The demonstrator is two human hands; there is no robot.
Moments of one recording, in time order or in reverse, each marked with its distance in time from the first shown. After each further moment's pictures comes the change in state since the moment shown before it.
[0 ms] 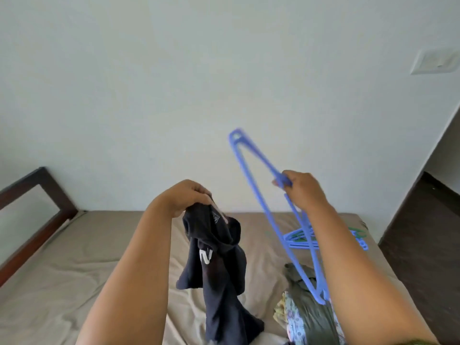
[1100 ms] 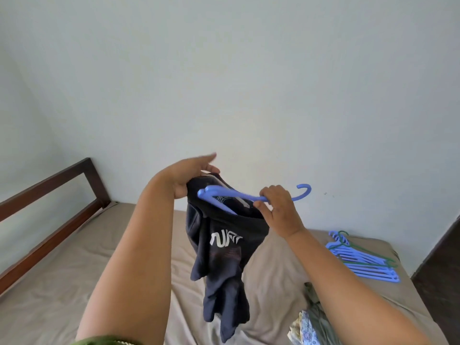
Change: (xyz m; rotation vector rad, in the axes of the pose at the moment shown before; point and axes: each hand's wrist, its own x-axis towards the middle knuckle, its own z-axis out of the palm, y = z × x) left_hand -0.052 0.026 -0.070 -0.419 0.005 -0.086; right_hand -0.024 -0.080 0.086 0.208 0.247 -0.596
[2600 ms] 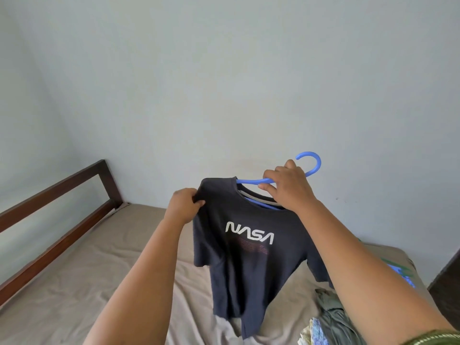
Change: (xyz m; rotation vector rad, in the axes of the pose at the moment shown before) left_hand 0.026 -0.095 -0.039 0.842 0.571 0.205; right_hand 0.079 -0.024 -0.027 -0.477 -0.381 0.029
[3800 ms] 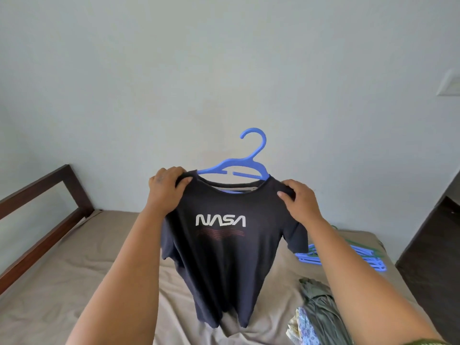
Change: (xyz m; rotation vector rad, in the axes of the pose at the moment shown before) left_hand 0.040 0.007 -0.005 0.024 0.258 0.353; right_hand -0.058 0.059 0.043 0.484 0.056 0.465
